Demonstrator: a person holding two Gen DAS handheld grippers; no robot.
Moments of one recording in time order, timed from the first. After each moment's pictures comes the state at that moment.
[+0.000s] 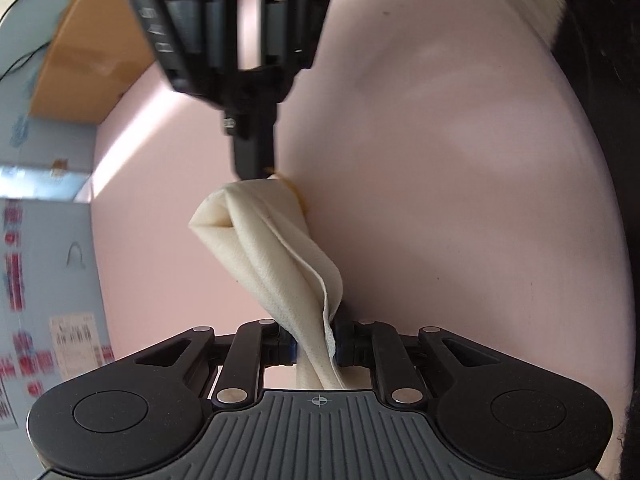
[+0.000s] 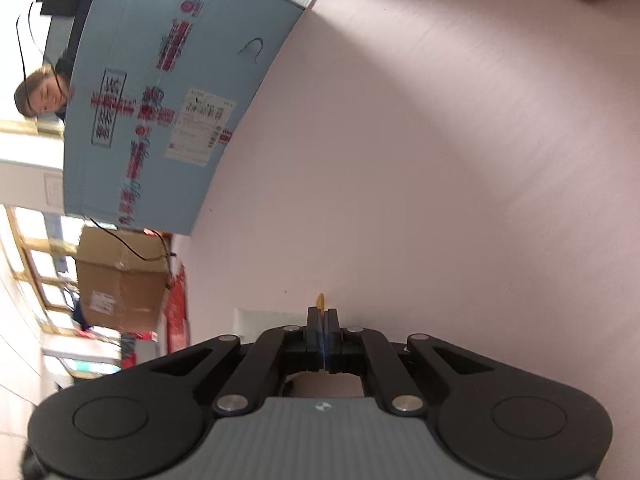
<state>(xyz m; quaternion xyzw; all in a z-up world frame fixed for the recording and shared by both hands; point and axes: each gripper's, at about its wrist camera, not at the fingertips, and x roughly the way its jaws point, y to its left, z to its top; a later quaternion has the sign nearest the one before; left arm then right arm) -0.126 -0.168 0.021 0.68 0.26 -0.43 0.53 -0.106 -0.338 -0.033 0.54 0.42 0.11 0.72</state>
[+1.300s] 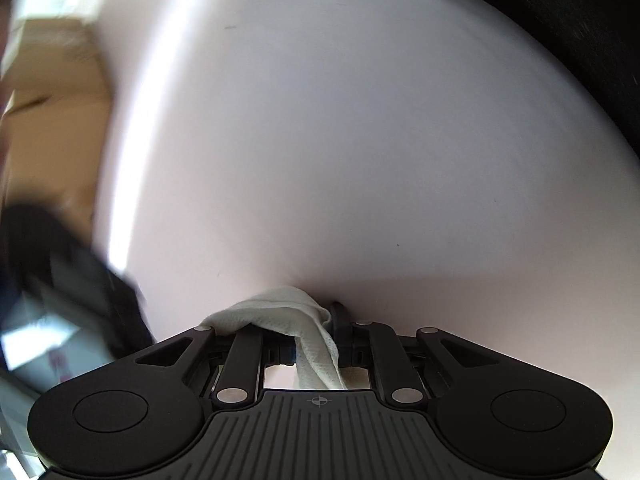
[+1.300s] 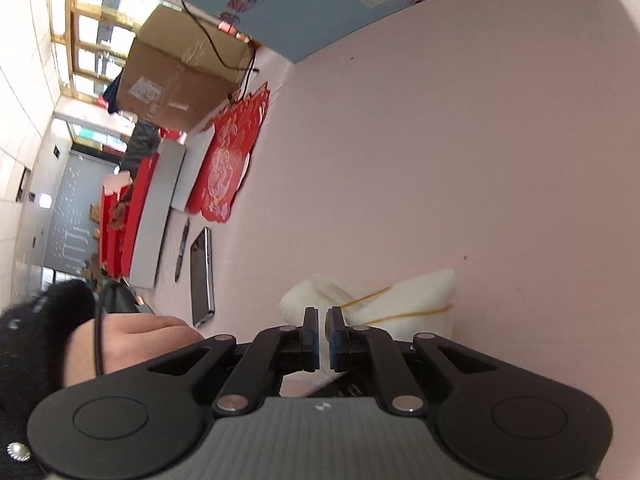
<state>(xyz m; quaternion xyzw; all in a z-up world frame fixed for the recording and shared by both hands) -0.154 -0.154 0.001 0.76 0.12 -0.44 0.45 -0.025 -0.251 0.064 0.28 0.55 0.31 0.72</state>
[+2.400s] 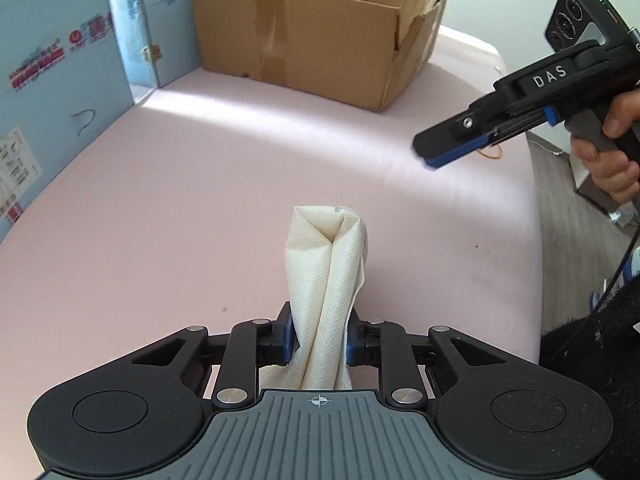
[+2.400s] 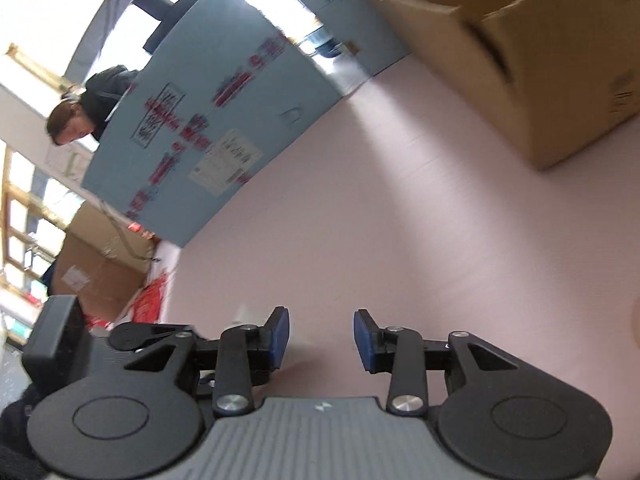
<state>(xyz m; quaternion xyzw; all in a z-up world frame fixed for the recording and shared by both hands) -0.027 -0.160 0.042 0.25 0.40 -0.49 0.73 -0.175 -0.368 0.053 0.36 0.37 -0.01 0.86</state>
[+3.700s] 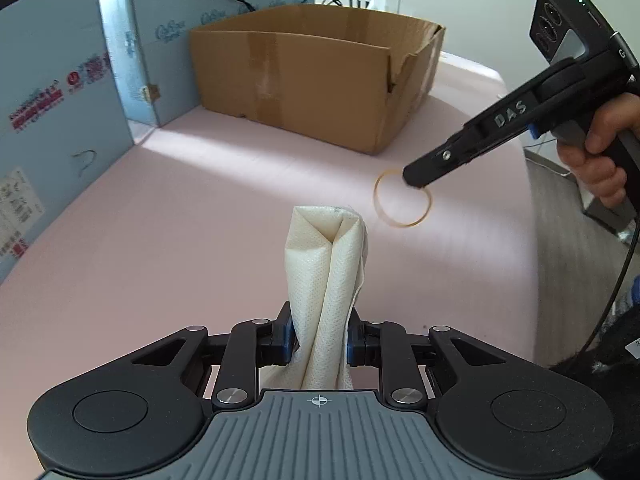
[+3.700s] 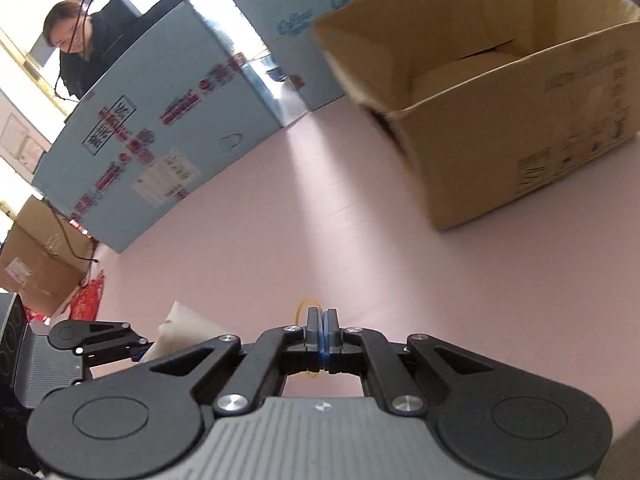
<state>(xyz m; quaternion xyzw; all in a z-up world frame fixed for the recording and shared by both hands) -0.046 -0.155 0.067 0.23 0.36 -0.46 0.78 -0.144 -0.387 0.061 0.27 0.40 0.00 0.87</state>
